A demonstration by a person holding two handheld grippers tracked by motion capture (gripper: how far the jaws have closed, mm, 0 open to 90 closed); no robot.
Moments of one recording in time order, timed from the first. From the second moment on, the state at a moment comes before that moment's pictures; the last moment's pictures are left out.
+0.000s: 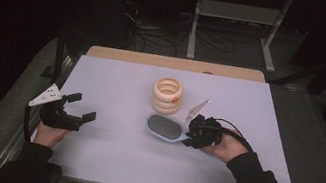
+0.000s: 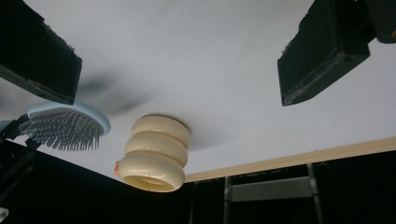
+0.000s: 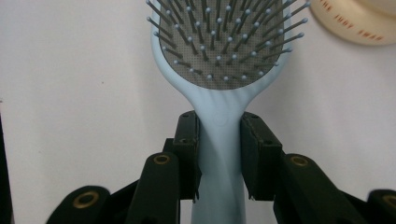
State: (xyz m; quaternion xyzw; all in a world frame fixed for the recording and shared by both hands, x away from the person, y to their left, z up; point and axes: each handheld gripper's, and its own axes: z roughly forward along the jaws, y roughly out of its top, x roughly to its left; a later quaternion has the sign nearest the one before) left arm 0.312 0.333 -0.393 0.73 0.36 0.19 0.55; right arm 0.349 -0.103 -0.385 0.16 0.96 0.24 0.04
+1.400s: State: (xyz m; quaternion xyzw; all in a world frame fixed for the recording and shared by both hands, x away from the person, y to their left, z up) left arm 0.312 0.333 -0.393 0.73 0.36 0.19 0.55; right arm 0.357 -0.103 -0.299 0.15 0.94 0.30 0.10
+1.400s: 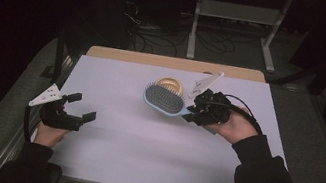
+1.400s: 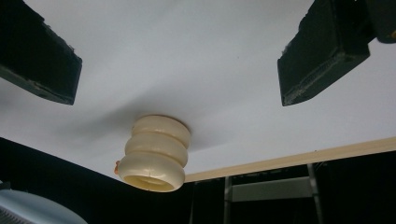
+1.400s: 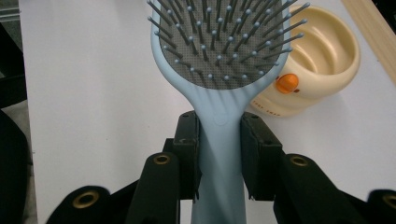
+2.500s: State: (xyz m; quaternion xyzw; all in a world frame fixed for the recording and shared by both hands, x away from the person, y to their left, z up) left arm 0.317 0.337 -0.379 0.70 0.39 0.18 0.56; right arm 0.373 -0.105 -0.256 0.17 0.92 0.32 0.15
